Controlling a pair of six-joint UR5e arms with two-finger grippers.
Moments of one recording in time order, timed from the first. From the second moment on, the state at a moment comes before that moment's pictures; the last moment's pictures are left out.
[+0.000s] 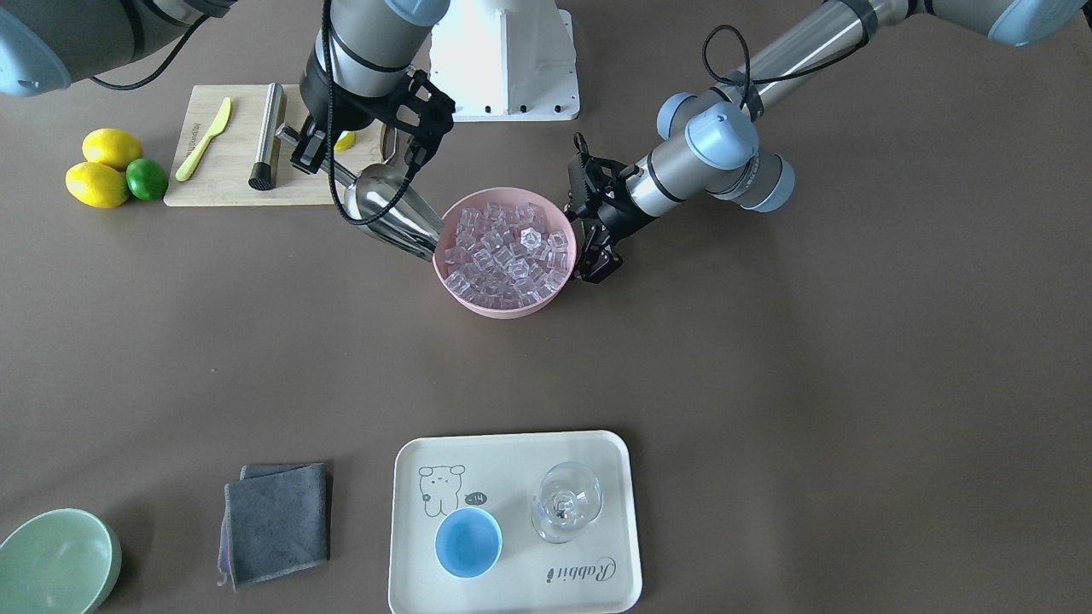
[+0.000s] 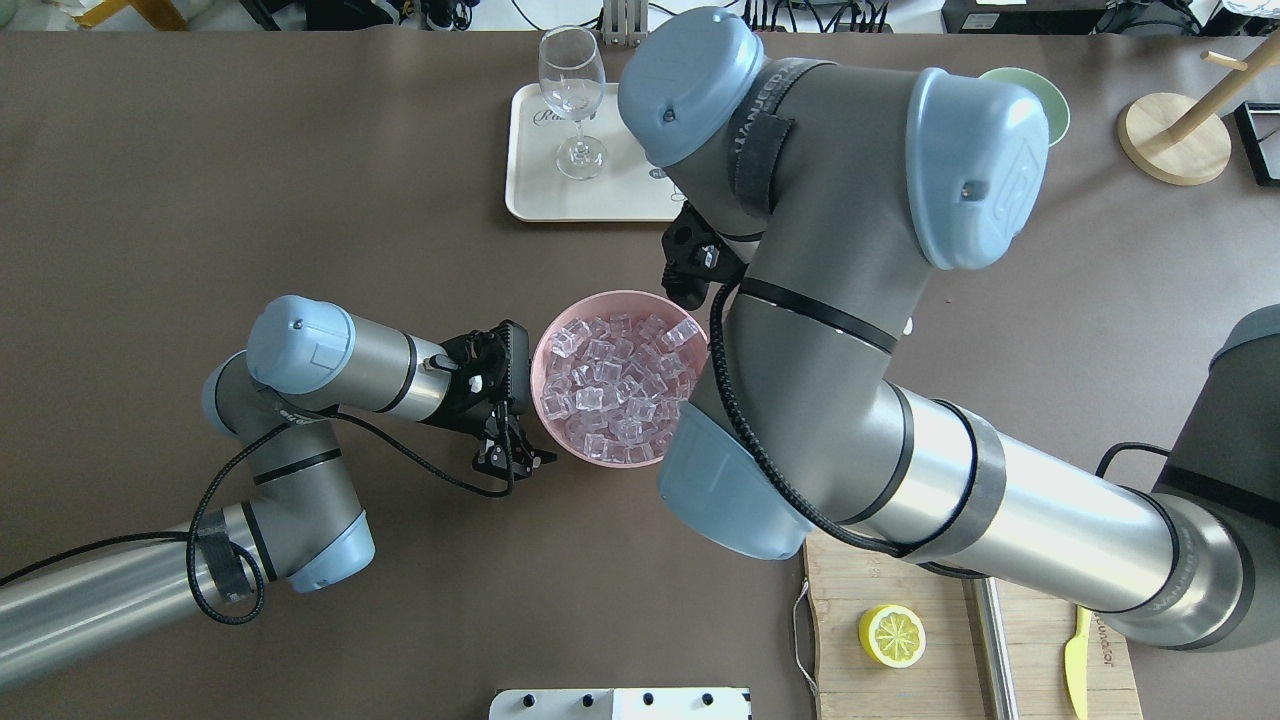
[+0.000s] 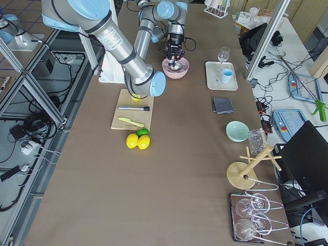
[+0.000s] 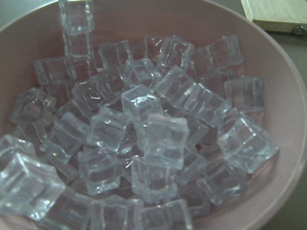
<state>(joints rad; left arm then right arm) -0.52 -2.08 -1.40 -2.64 -2.04 0.03 0.61 -0.63 1.85 -2.69 1.77 -0.36</state>
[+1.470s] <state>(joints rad) -0.51 -2.08 -1.40 -2.64 -2.04 0.02 0.47 -0.47 1.56 -2.74 1.61 -0.37</state>
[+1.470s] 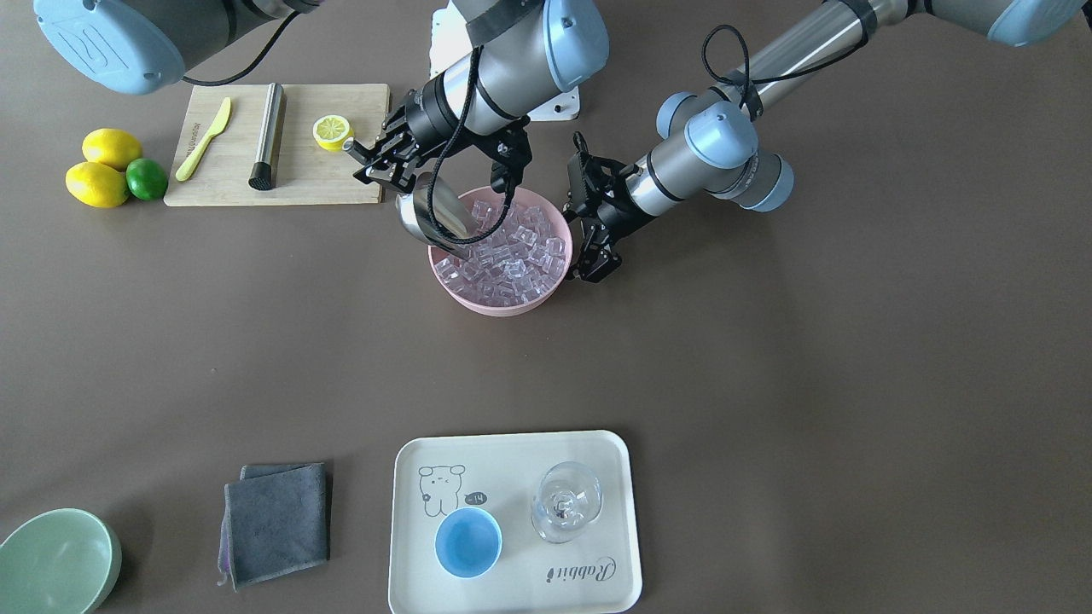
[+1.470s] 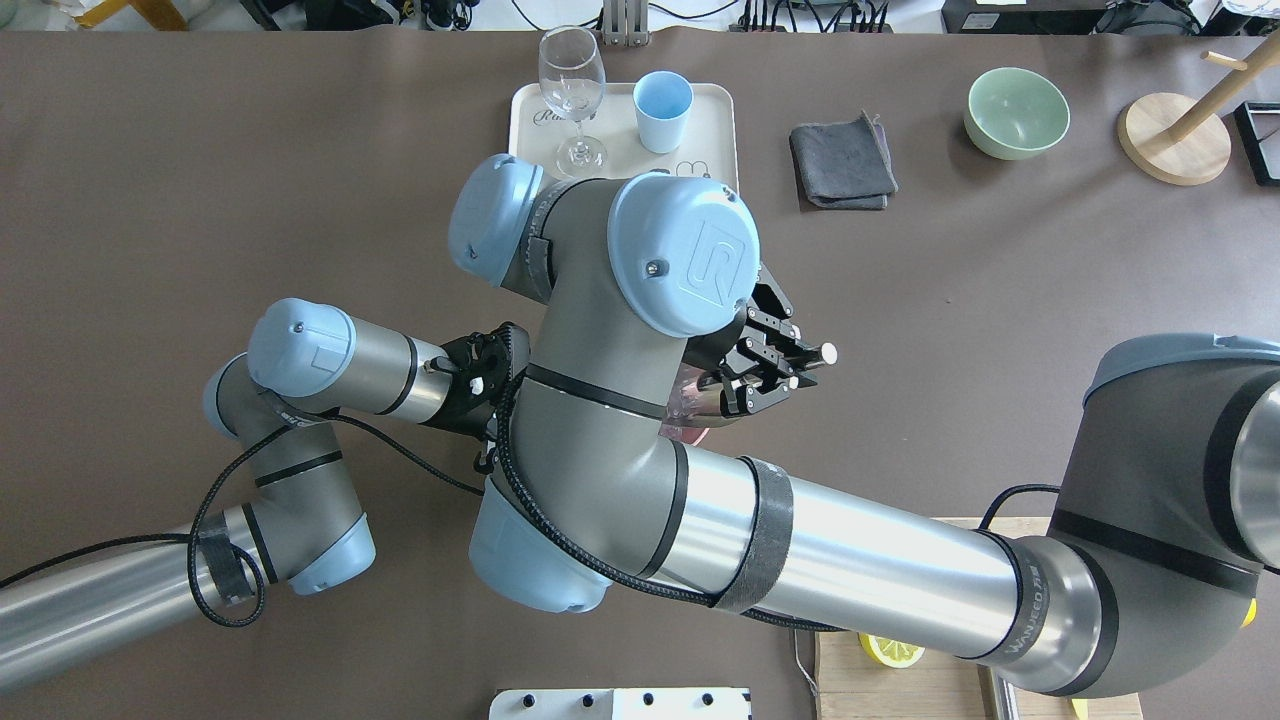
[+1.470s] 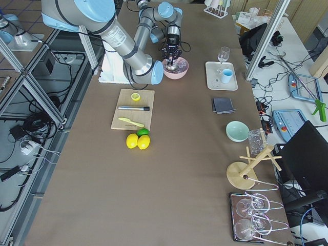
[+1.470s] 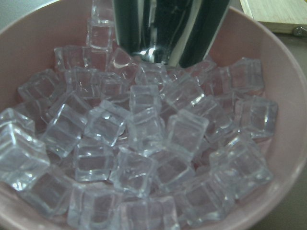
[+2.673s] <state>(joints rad) -0.51 -2.08 -1.40 -2.64 -2.02 0.03 0.47 -0.59 1.65 -2.50 1.63 -0.28</state>
